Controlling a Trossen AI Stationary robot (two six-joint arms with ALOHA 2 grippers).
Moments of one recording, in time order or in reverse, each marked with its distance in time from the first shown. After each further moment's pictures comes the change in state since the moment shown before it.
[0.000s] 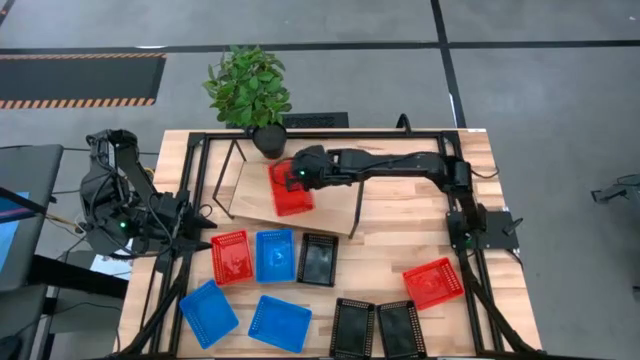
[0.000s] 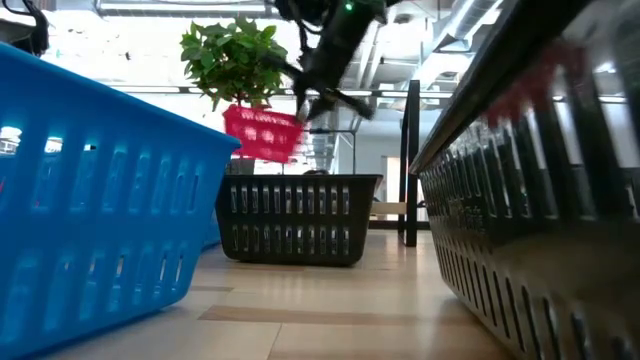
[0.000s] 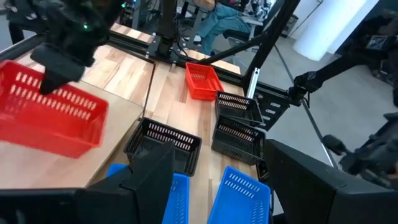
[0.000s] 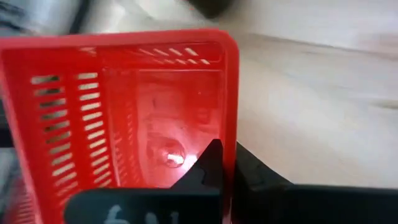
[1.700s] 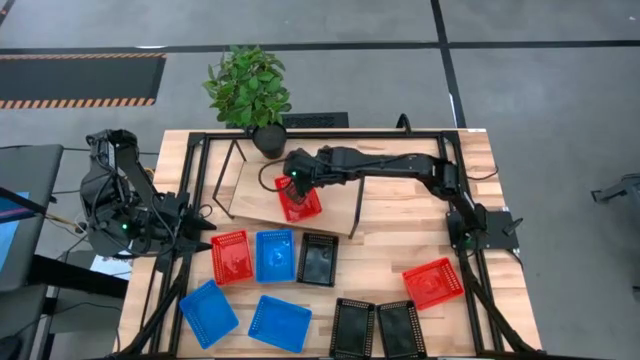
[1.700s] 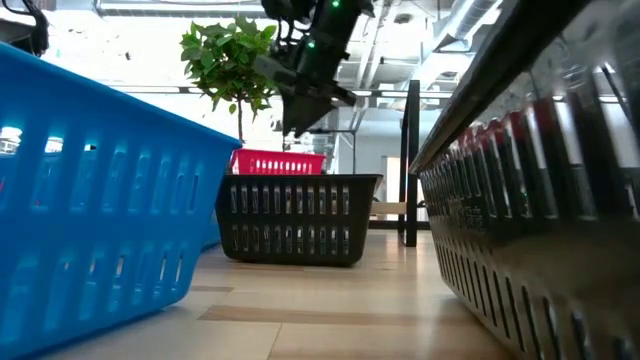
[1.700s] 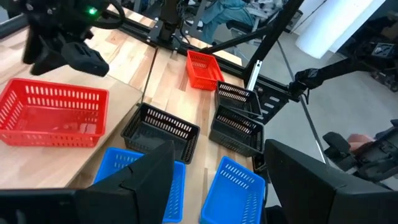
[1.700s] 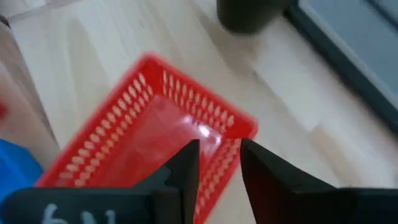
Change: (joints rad) left arm 0.000 0.002 0.000 -0.047 0.031 -0.101; right arm 0.018 0.098 0.191 -0.143 0.038 -0.664
